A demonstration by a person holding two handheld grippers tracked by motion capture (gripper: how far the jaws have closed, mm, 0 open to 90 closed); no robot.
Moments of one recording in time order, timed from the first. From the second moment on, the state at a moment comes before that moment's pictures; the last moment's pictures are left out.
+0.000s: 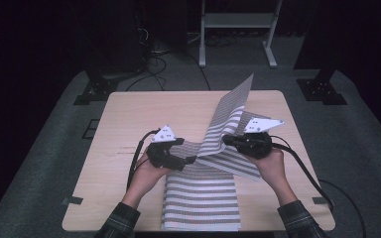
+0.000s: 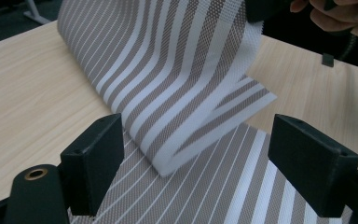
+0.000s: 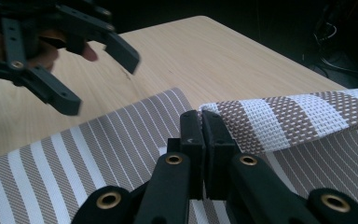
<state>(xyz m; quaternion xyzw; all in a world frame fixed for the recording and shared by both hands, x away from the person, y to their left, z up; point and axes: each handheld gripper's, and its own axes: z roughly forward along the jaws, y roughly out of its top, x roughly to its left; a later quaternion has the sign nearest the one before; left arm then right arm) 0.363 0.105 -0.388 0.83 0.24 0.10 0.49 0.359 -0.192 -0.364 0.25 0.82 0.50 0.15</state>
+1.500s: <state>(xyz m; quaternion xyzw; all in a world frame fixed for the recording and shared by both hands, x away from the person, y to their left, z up) 0.387 0.079 -0.389 0.83 0.24 0.06 0.50 0.358 -0.165 -0.355 0.23 0.80 0.53 0.14</state>
